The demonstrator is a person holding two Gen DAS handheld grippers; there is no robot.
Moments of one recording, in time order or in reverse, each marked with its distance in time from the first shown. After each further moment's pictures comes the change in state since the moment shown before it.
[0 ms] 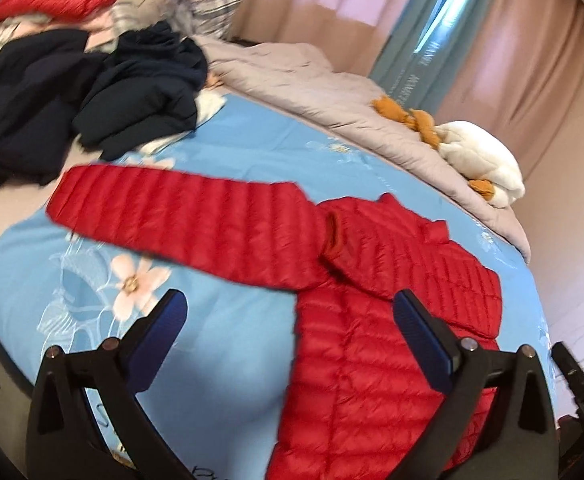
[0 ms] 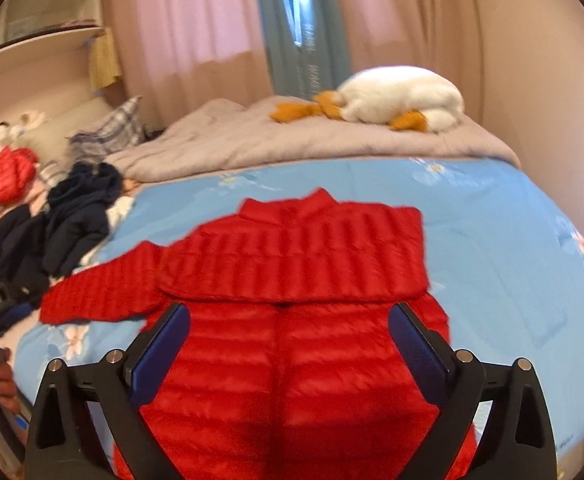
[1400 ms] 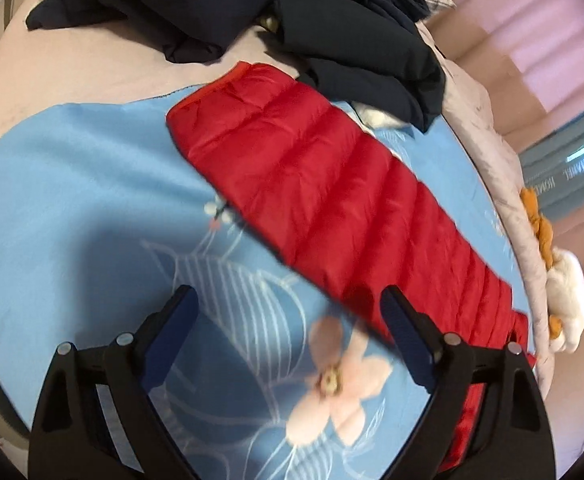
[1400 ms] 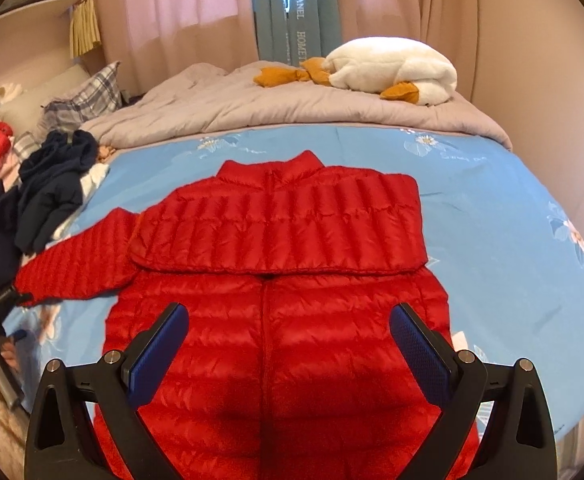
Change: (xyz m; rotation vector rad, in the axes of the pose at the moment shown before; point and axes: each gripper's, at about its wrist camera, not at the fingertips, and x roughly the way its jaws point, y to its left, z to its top) left arm 0.093 0.218 0.017 -0.546 0.054 0.200; right arm 0.031 0.002 -0.009 -0.008 0.140 -0.125
